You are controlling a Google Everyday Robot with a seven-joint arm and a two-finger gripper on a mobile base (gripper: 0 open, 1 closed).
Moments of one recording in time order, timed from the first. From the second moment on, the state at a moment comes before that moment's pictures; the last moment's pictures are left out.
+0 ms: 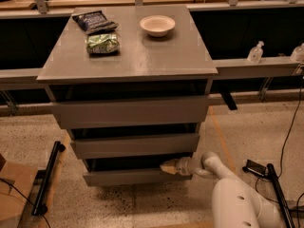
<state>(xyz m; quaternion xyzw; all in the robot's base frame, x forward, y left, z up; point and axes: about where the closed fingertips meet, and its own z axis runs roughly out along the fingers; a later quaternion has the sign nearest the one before) 0.681 -0.090 0.207 -0.36 0.78 0.38 0.34</state>
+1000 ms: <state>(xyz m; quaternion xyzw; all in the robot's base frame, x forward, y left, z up) 0.643 -0.095 0.204 -0.36 0.80 0.37 0.30</state>
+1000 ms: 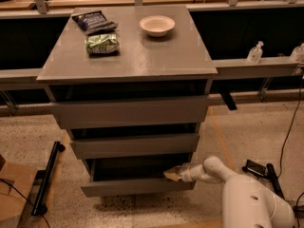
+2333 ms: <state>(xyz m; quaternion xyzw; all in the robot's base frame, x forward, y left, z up) 0.571 -0.104 0.152 -0.34 0.84 0.39 0.16</state>
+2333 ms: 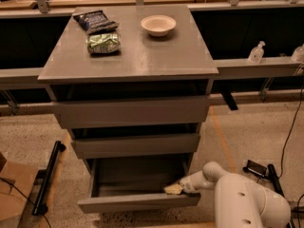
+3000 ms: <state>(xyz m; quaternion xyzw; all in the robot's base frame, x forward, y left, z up) 0.540 -0.125 0.155 -0.34 0.85 0.38 0.12</state>
